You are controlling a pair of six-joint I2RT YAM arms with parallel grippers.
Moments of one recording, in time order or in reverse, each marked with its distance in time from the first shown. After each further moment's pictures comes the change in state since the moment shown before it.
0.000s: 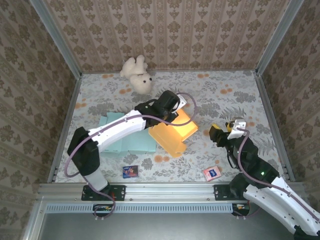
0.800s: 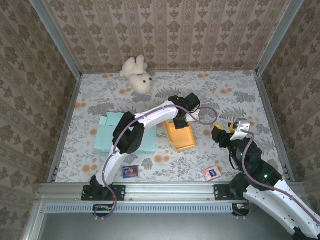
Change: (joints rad) left arm -0.002 0.616 0.588 -0.412 0.097 0.294; right arm -0.004 -0.044 0.000 -0.020 0.019 0.005
